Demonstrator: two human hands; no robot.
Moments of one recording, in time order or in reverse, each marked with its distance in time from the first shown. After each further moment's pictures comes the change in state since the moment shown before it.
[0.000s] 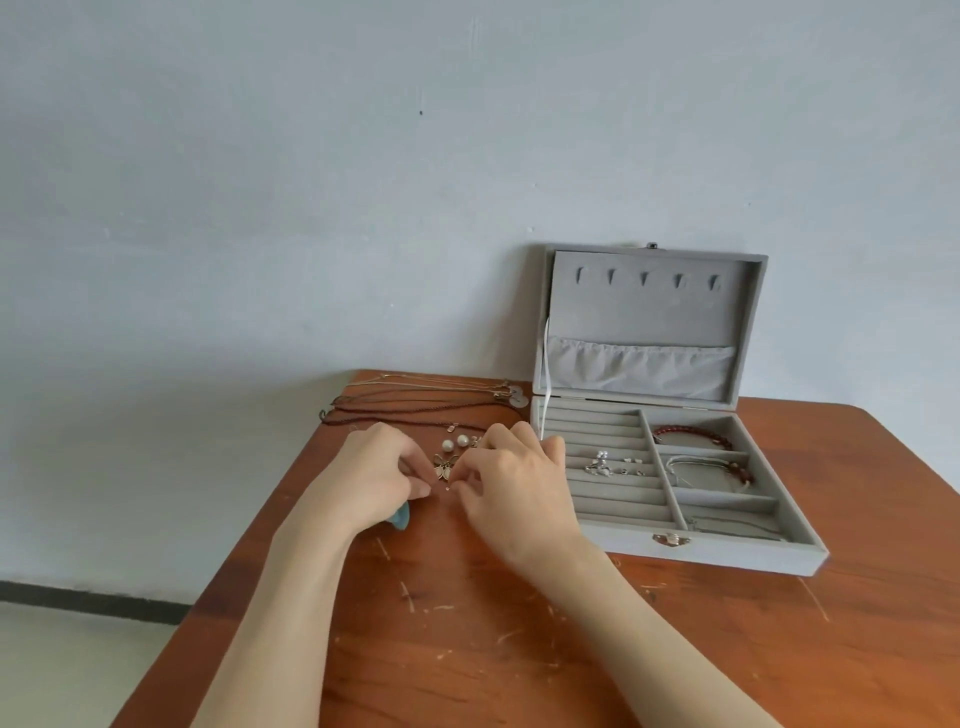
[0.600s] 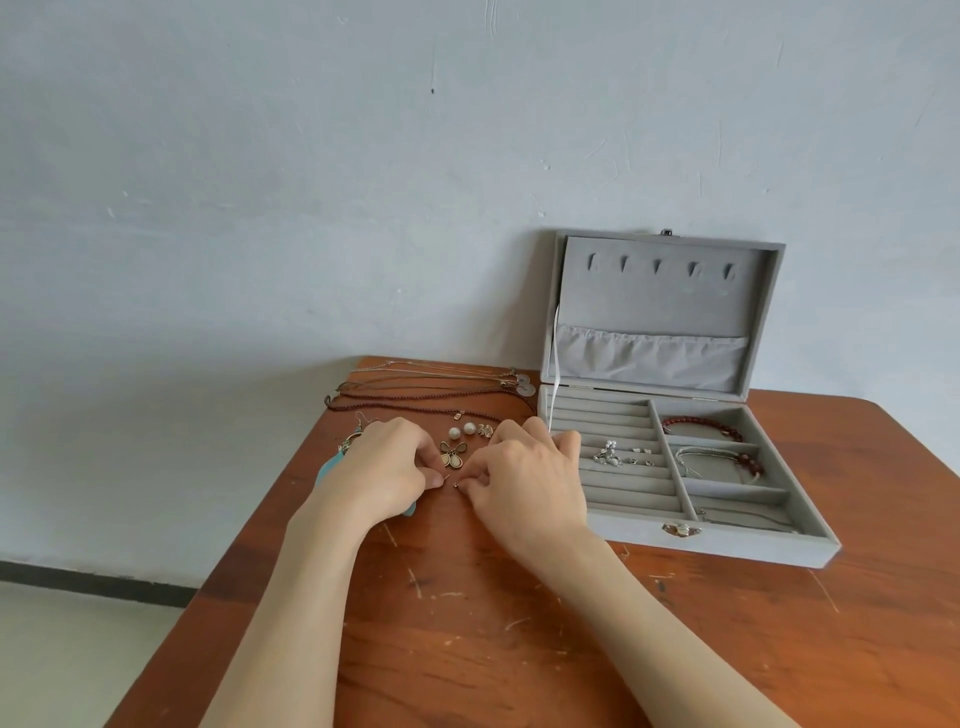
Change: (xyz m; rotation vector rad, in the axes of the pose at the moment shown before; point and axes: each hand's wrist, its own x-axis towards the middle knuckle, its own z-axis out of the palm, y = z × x) left_hand 0.000 0.002 0.007 0.085 -0.034 -0.008; right_hand -0.001 0.000 0.004 -0.052 -0.034 0.040
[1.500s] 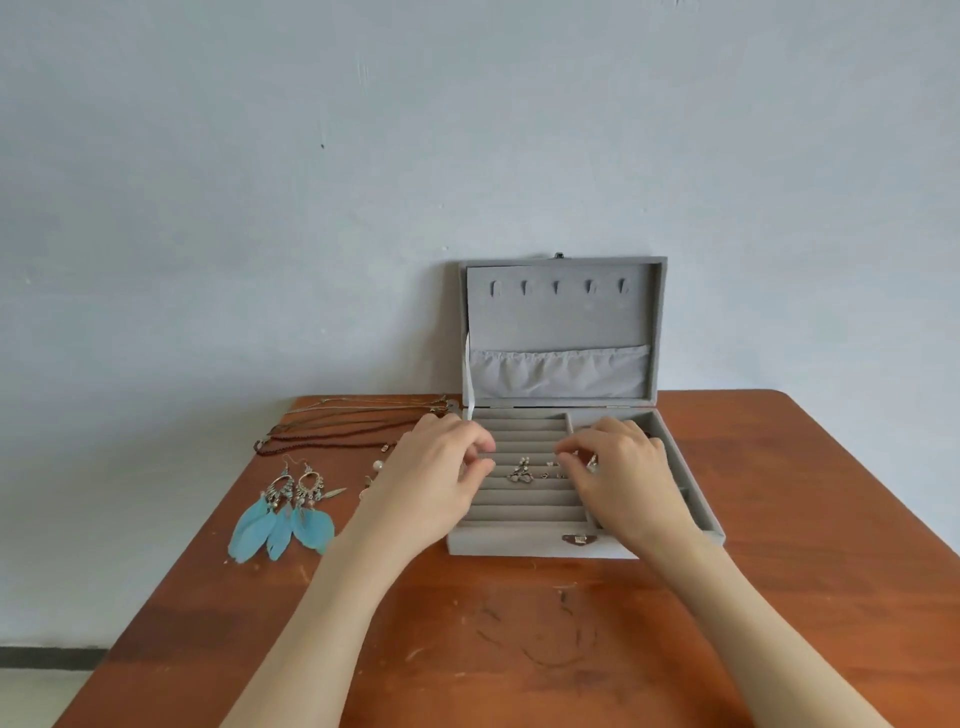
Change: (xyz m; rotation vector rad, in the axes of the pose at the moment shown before) left_hand 0.009 0.081 0.040 0.022 0.282 0.528; right_hand -0.026 0.127 -0.060 0.123 0.133 0.226
